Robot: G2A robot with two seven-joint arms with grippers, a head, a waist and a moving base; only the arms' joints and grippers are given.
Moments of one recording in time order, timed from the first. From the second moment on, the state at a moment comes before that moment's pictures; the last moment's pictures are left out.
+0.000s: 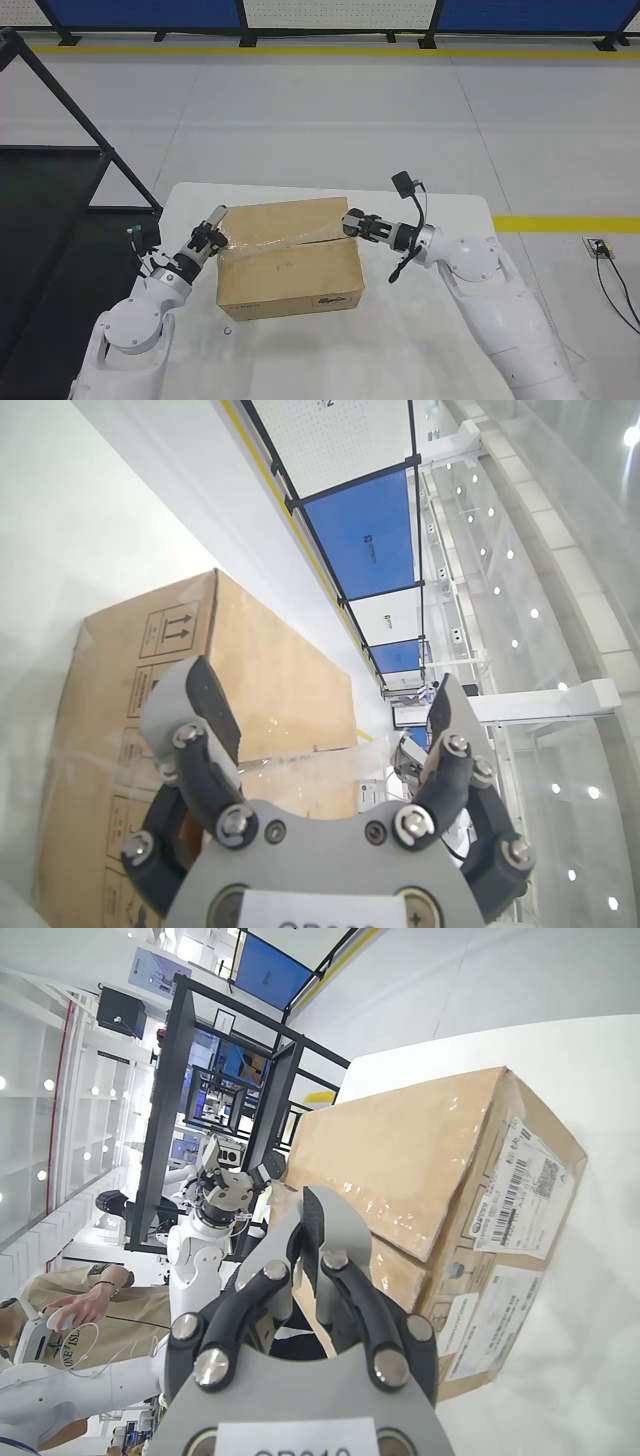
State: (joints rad) left arm 1.10 -1.28 -1.60 -1.64 0.08 0.10 -0.46; right arm -0.62 -1.30 1.16 -1.22 -0.05 -0.18 0.83
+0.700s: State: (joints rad) left arm 1.10 -1.26 -1.59 -1.64 0.05 0.09 -0.44; right arm -0.62 -1.29 1.15 -1.16 -0.09 -0.18 0.83
